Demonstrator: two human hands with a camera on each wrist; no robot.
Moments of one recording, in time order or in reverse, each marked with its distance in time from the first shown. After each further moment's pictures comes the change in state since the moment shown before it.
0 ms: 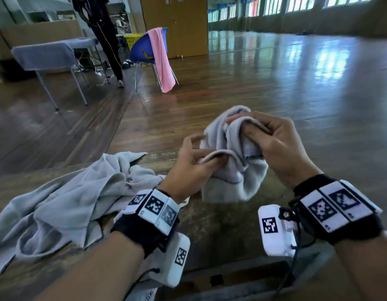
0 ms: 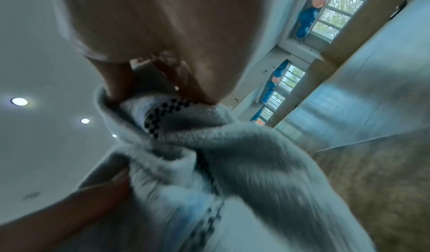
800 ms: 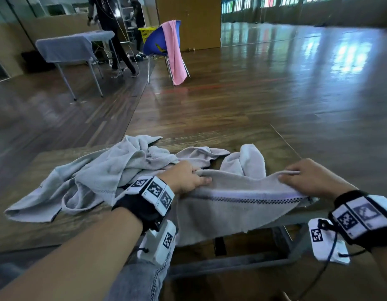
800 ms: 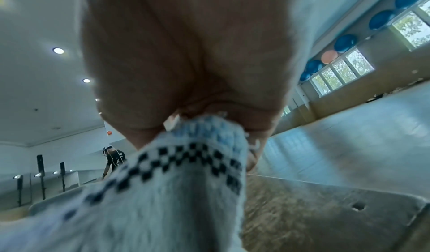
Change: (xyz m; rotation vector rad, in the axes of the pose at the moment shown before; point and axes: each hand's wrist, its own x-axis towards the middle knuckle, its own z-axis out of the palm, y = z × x) left_hand -0.062 -0.013 -0.027 0.608 -0.303 -0.414; right_hand -0.092 0.037 -0.072 -0.711 -0.356 0.693
